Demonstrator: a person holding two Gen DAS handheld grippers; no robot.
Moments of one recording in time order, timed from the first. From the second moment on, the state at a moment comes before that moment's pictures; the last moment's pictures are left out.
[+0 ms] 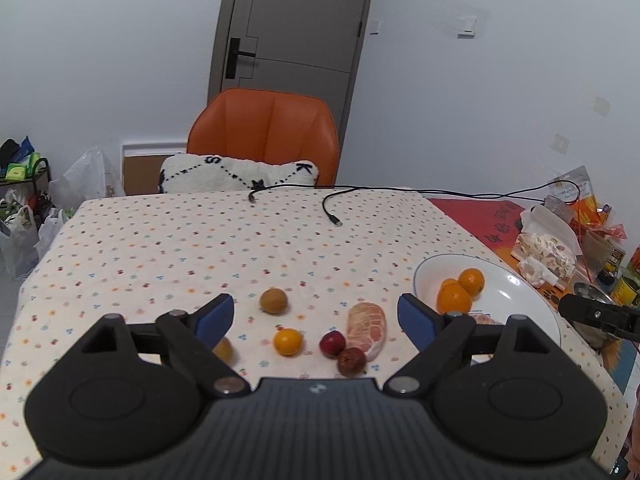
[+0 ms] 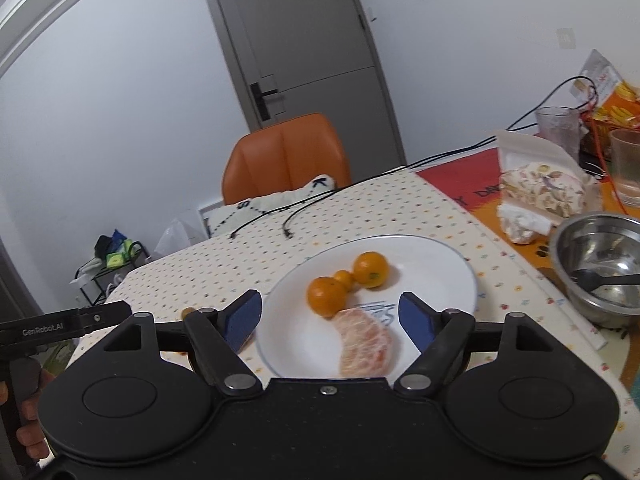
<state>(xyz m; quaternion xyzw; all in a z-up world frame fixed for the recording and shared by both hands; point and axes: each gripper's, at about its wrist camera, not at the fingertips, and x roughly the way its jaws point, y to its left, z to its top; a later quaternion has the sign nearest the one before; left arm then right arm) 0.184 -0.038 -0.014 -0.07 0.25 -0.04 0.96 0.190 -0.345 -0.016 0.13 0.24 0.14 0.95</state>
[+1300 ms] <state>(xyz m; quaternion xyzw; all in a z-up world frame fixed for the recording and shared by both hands) 0.170 0.025 -0.031 -0.10 0.27 -0.01 0.96 0.194 -0.257 -0.030 0.10 0.27 0.25 0.93</state>
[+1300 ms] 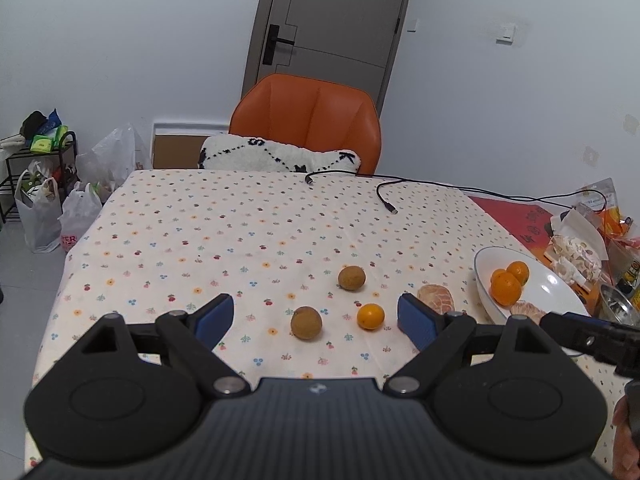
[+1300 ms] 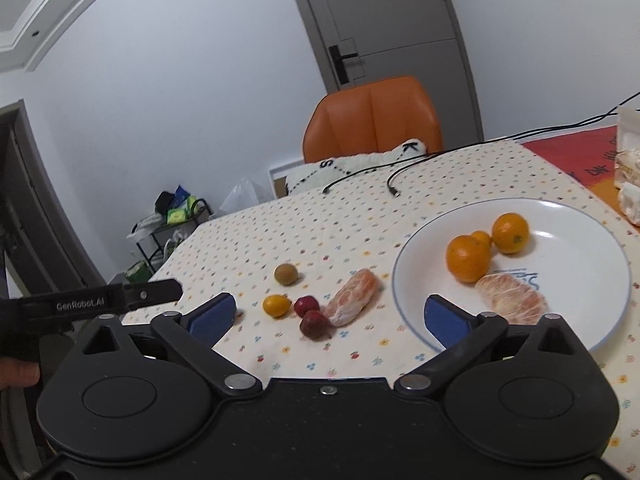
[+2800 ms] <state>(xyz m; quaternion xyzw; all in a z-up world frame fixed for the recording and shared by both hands) 0.236 0.003 -0.077 -0.11 0.32 -0.08 0.94 0.247 -0.207 -0.076 0.08 0.35 0.28 0.89</state>
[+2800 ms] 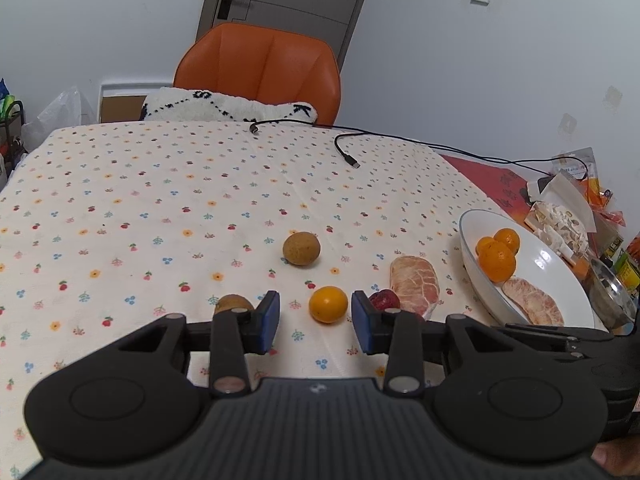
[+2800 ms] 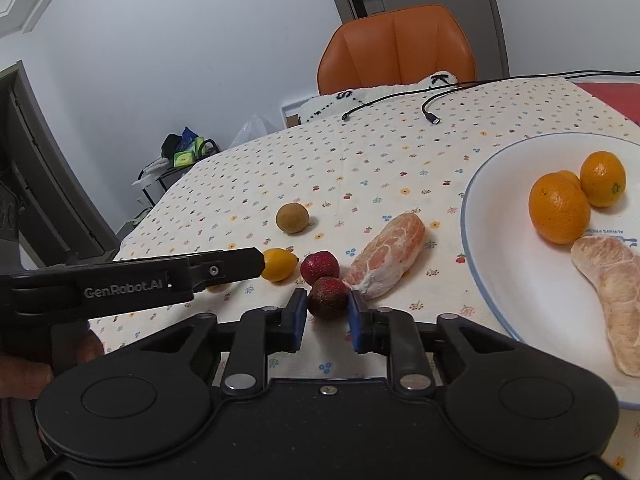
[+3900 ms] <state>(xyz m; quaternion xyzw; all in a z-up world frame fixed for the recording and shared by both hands) 0.226 -0.025 -0.053 -0.10 0.29 -0.09 0.95 0.225 -0.259 -0.043 0.11 0.29 0.25 0.92</state>
